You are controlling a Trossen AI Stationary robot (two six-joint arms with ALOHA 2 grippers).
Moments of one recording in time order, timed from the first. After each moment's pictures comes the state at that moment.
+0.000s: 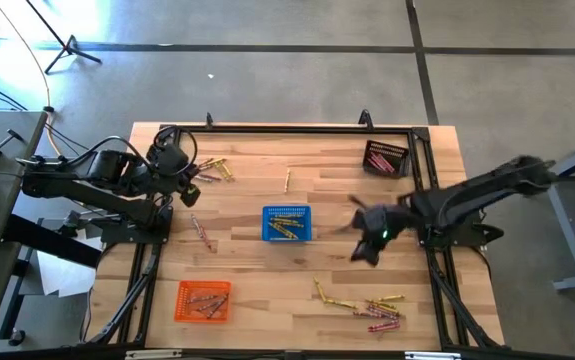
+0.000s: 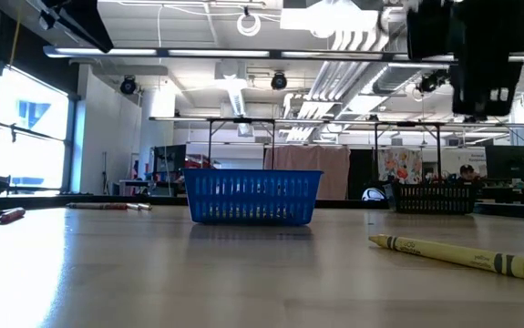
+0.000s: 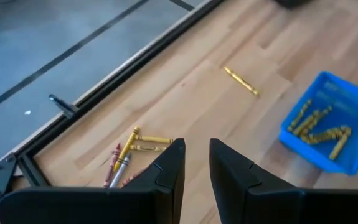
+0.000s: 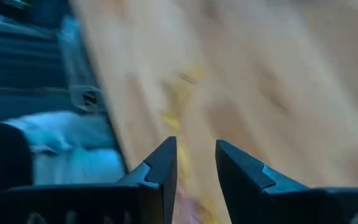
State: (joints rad) left arm -0.12 0.82 1.06 -1.19 -0.66 -0.62; right arm 0.26 1.13 0.71 -0.40 -0.25 0.94
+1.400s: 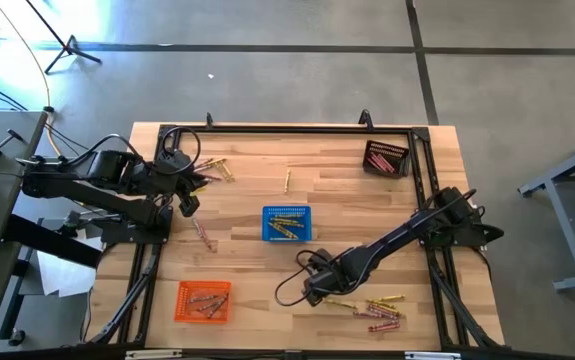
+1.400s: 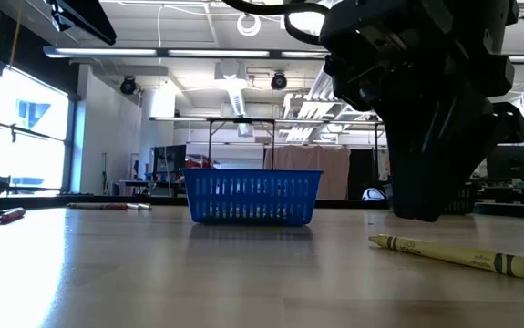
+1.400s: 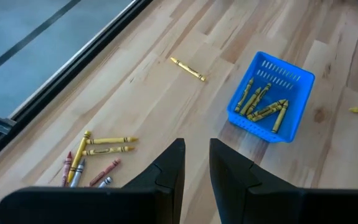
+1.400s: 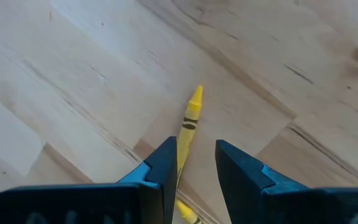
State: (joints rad) left arm -0.12 0.82 1.06 -1.09 -0.46 -0.49; right arm 0.49 1.96 1.33 -0.67 0.07 1.39
